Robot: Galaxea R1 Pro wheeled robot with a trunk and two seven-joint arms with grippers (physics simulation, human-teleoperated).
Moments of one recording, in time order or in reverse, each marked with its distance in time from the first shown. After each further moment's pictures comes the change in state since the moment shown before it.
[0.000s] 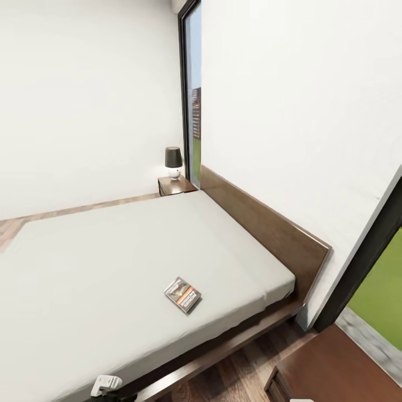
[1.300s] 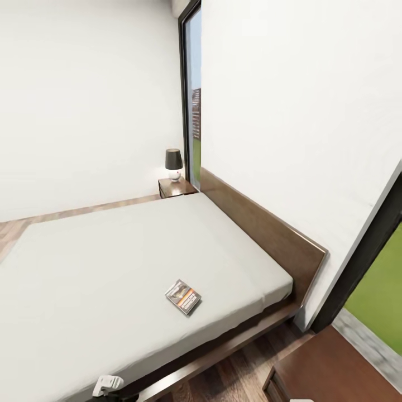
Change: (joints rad) left arm 0.000 -0.008 -0.001 0.000 0.000 0.001 0.001; right arm 0.001 0.000 0.001 0.000 0.000 0.000 0.000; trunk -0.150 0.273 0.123
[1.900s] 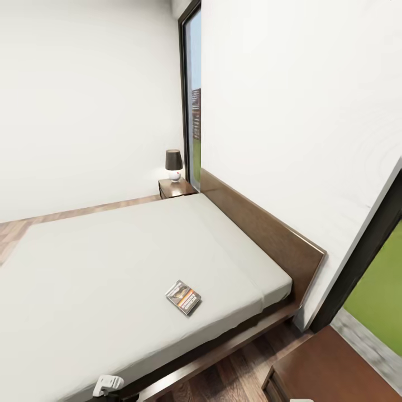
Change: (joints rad) left arm 0.000 -0.001 0.000 -0.001 -0.001 0.000 0.001; right arm 0.000 0.000 0.000 0.000 -0.001 0.000 0.000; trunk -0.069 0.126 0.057
